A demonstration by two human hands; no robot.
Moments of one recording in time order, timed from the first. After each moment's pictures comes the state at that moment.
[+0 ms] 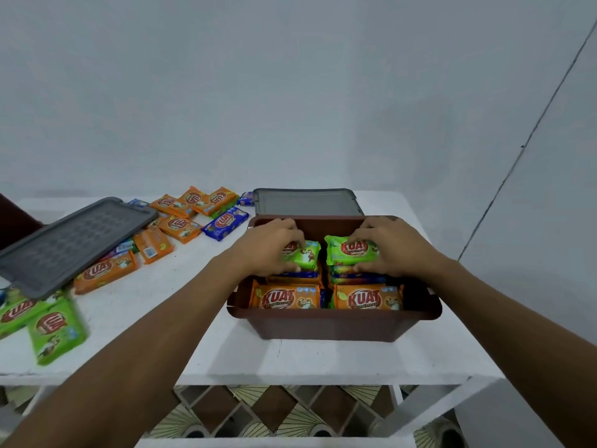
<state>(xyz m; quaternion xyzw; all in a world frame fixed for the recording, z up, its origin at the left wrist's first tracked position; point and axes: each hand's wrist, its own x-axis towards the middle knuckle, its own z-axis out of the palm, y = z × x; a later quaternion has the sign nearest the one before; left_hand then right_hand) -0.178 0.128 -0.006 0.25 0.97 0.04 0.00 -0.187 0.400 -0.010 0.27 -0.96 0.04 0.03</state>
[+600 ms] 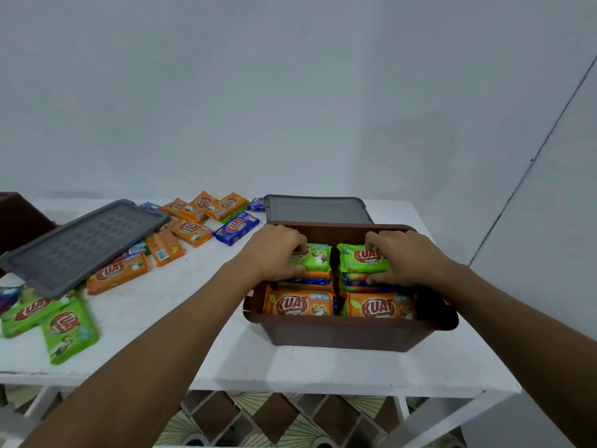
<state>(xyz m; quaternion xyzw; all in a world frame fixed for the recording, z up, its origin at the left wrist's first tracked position) -0.175 0.121 -0.004 0.23 0.97 0.03 -0.06 -0.186 0.389 -0.005 0.24 -0.97 -0.03 0.01</state>
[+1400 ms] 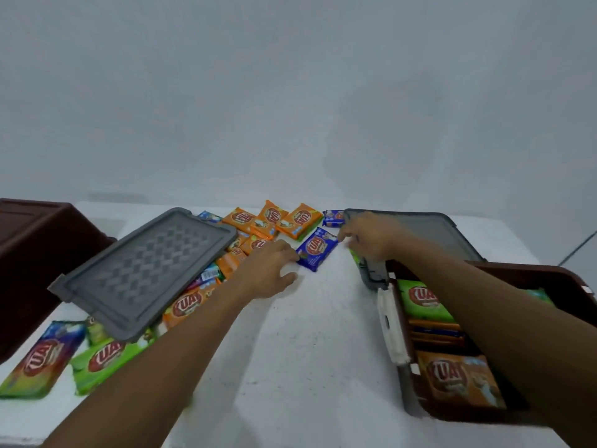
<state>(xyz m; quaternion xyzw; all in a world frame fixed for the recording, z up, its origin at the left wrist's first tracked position) -0.253 -0.114 -0.066 0.20 0.97 0.11 -0.01 -0.305 0.128 0.009 0.28 -0.96 -0.01 -0.07</state>
